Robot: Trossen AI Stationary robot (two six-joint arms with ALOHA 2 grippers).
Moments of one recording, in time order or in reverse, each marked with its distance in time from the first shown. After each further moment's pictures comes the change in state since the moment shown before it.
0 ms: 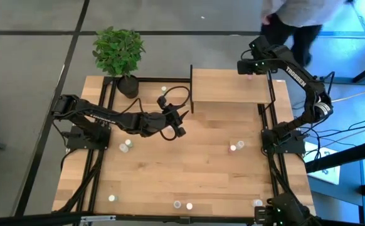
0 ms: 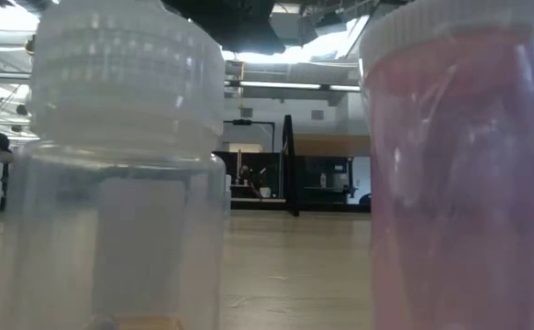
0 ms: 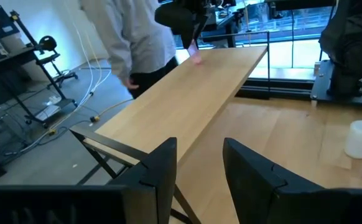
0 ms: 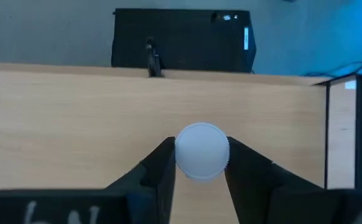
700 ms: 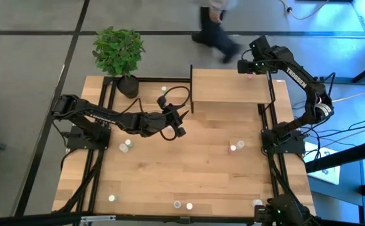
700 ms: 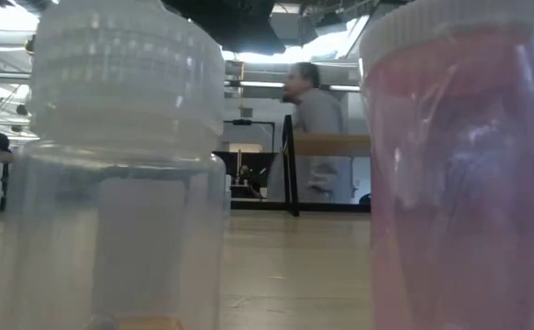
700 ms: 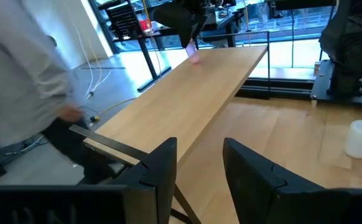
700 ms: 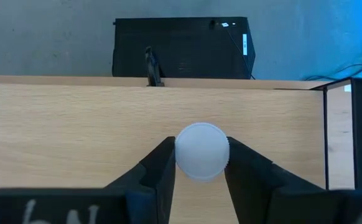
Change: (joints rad) left arm 0.000 0.000 0.000 0.000 0.000 0.000; right arm 0.000 -0.013 -0.018 0.033 0.019 0.027
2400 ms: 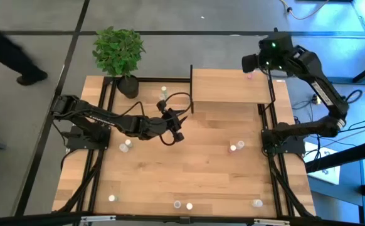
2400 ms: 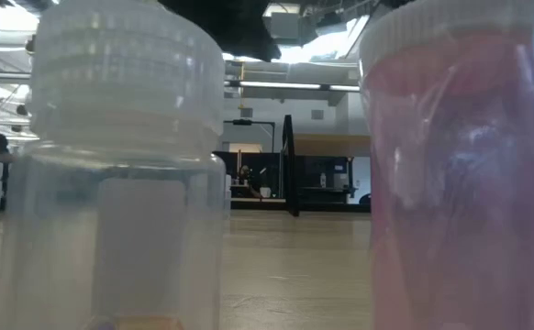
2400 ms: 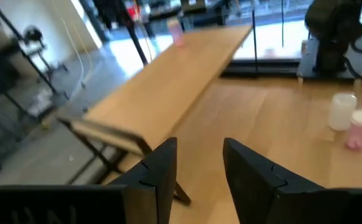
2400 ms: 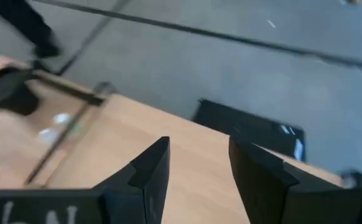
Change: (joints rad) left arm -0.046 0.000 0.000 -0.122 -0.004 -0.069; right arm 0.282 -0.241 0.227 -0.014 0.000 -0.163
